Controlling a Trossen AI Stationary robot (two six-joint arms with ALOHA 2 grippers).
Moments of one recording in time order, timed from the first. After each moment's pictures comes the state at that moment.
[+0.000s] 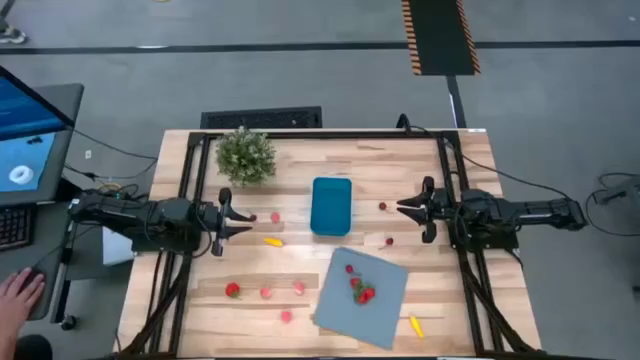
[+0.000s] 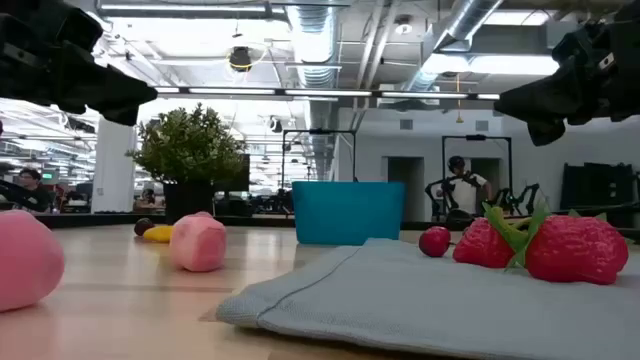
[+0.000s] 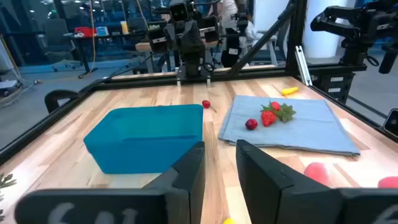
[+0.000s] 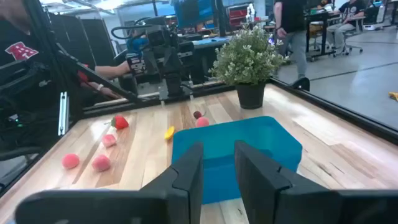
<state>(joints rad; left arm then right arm) -0.15 0.12 0.01 0.04 -0.11 0.04 0.02 0.09 0.00 0.03 0.12 0.11</state>
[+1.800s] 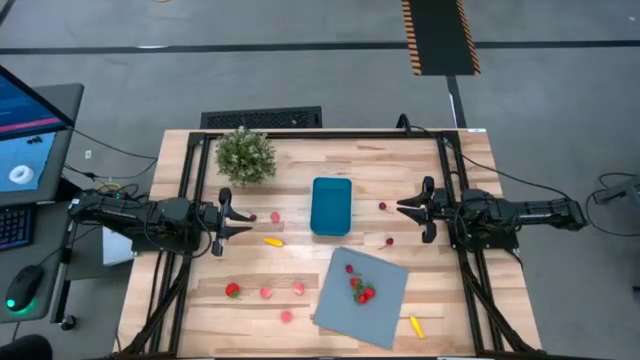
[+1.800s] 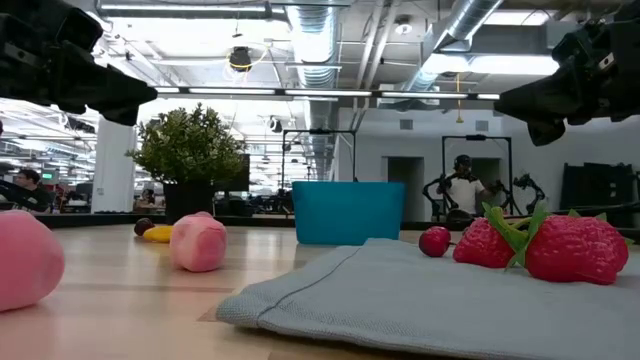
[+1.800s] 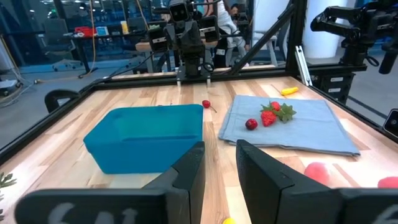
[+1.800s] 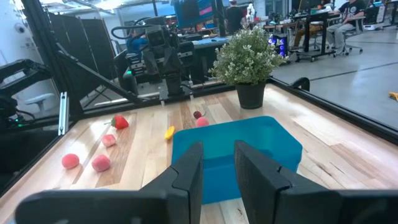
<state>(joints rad) -0.15 0.12 0.01 0.04 -0.11 0.04 0.02 0.09 0.00 0.03 0.12 0.11</state>
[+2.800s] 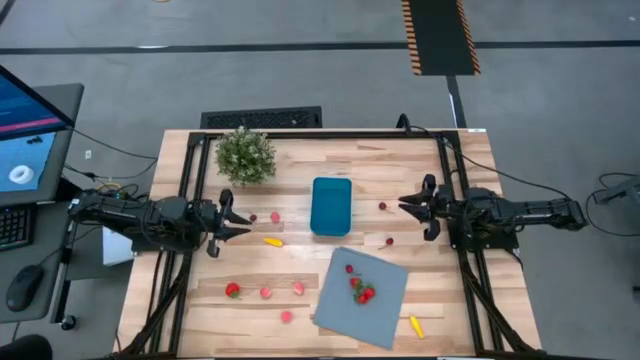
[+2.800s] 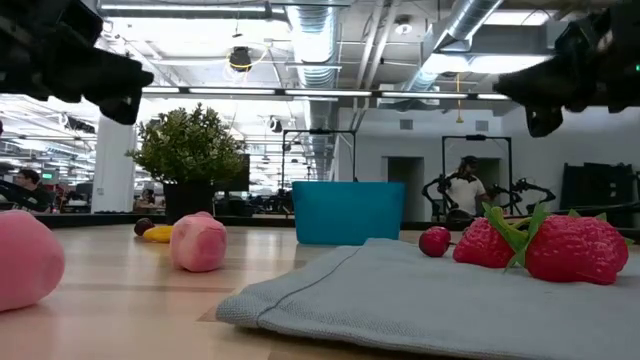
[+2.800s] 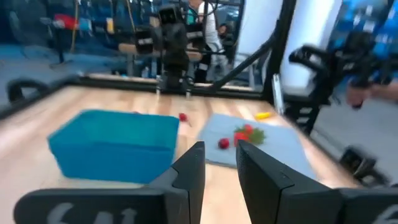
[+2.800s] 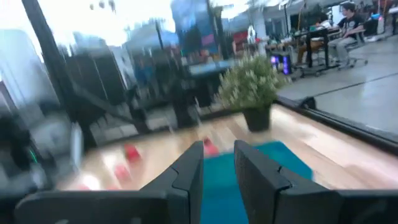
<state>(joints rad) -0.15 0.12 0.01 0.11 -0.04 -0.15 0.02 0.09 0.00 0.17 0.13 0.20</state>
